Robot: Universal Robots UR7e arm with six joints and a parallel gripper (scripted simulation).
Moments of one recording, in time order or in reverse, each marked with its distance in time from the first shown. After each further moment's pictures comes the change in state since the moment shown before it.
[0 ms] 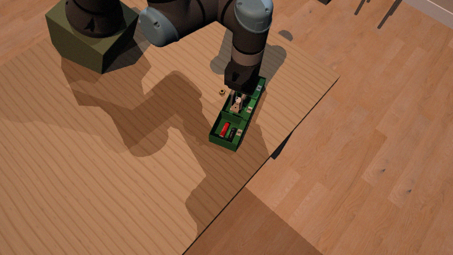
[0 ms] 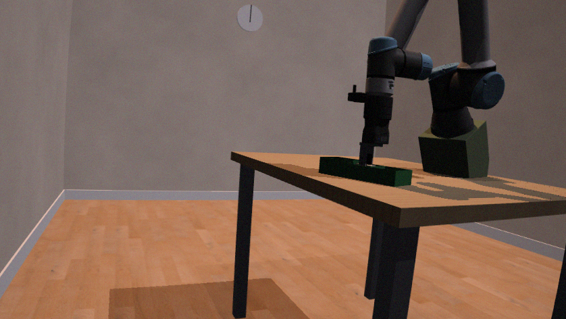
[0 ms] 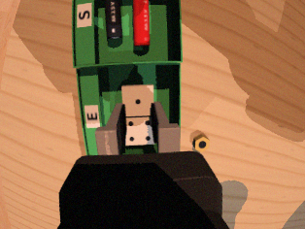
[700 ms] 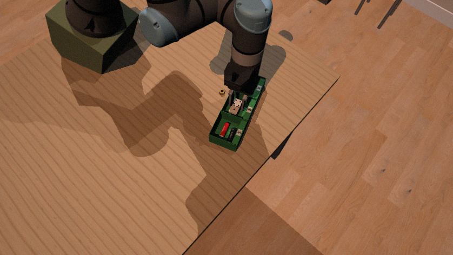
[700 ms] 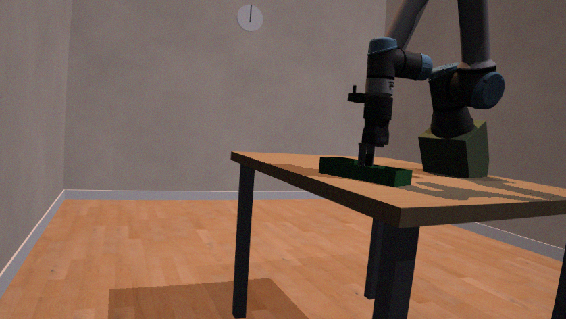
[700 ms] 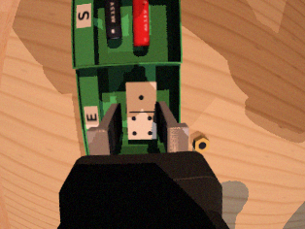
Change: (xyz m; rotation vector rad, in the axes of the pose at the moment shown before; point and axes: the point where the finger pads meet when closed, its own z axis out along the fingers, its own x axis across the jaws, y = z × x) arm 0.000 -0.001 0.001 0.001 -0.001 0.000
